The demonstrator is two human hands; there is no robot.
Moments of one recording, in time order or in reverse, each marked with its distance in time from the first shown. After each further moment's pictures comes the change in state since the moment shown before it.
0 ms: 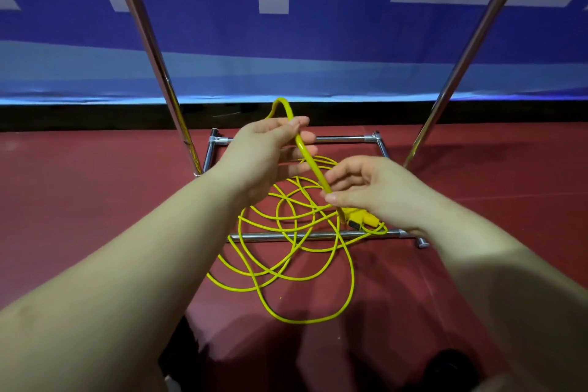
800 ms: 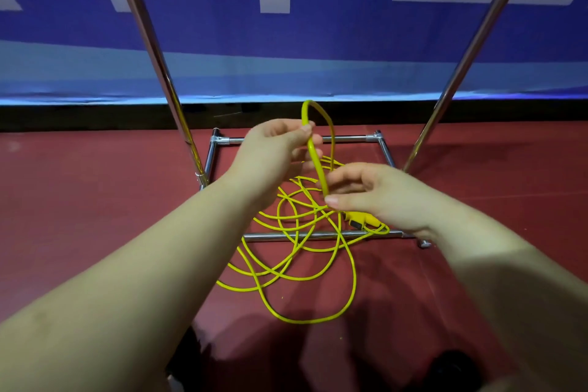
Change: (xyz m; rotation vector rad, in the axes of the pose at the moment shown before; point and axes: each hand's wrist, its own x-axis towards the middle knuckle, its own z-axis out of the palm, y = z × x) left_hand -0.005 -0.002 0.012 0.005 0.049 0.037; right_hand 0.000 0.004 -0.002 0.029 -0.082 0.033
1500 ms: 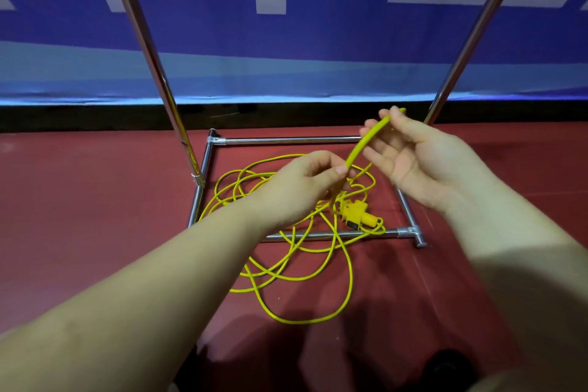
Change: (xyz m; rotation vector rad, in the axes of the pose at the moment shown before) left_hand -0.011 -0.025 0.015 0.450 -0.324 0.054; right_hand -0.001 -0.028 -0.029 0.950 0.358 -0.060
